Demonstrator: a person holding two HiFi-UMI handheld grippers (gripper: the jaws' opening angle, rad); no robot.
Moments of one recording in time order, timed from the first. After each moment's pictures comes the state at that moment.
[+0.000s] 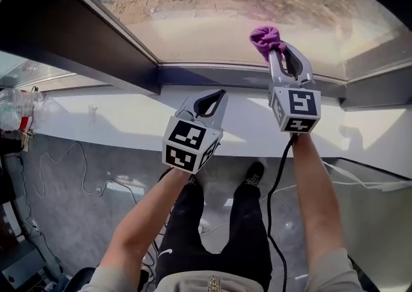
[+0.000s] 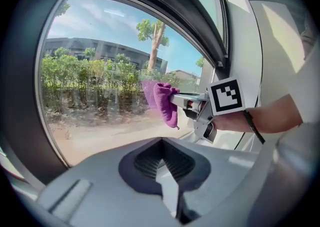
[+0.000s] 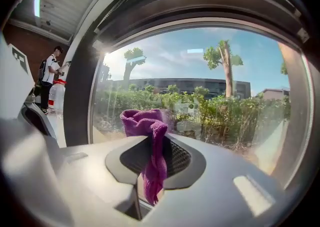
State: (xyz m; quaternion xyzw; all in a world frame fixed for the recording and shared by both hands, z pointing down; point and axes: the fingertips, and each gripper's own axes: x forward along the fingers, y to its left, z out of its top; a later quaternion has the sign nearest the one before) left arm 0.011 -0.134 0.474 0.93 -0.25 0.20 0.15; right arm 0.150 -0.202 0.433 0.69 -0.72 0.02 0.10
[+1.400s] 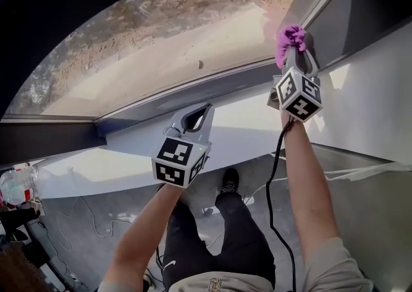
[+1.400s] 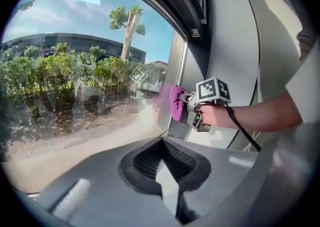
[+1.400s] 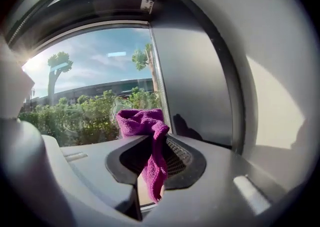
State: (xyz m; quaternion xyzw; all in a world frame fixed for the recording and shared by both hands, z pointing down) left arm 0.286 -0.048 0.487 0.95 -0.13 0.25 0.12; right arm 0.560 -0.042 0.478 0.89 -0.43 0.13 -0.06
